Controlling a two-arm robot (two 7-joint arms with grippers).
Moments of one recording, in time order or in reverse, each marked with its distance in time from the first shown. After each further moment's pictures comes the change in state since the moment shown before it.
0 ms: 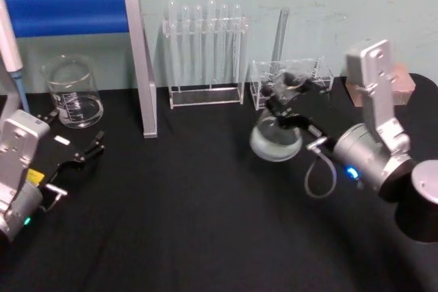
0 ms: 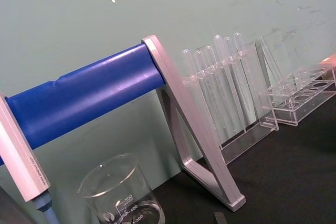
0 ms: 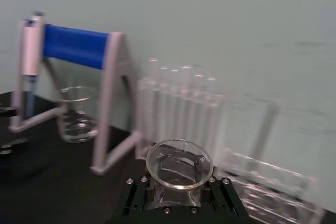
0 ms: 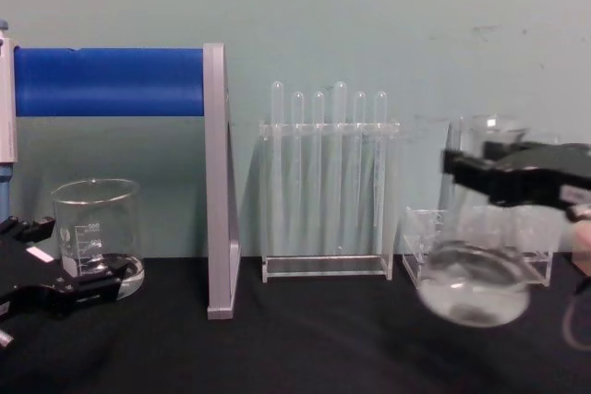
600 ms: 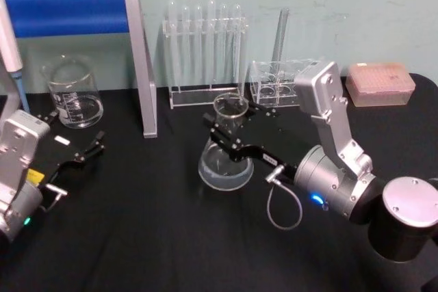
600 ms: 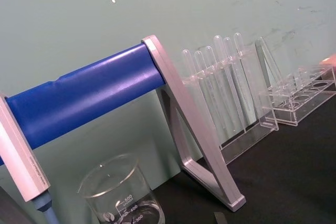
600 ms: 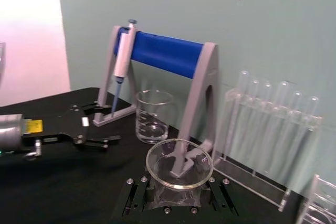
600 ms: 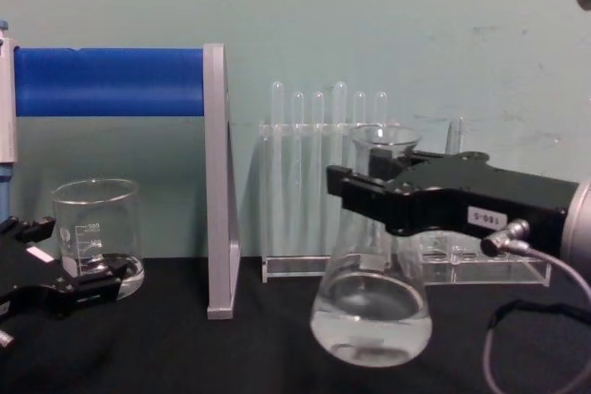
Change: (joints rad) left arm 0.000 0.000 0.000 0.000 0.000 0.000 0.000; right arm -0.026 0.021 -0.134 -0.088 0.011 -0.001 0.080
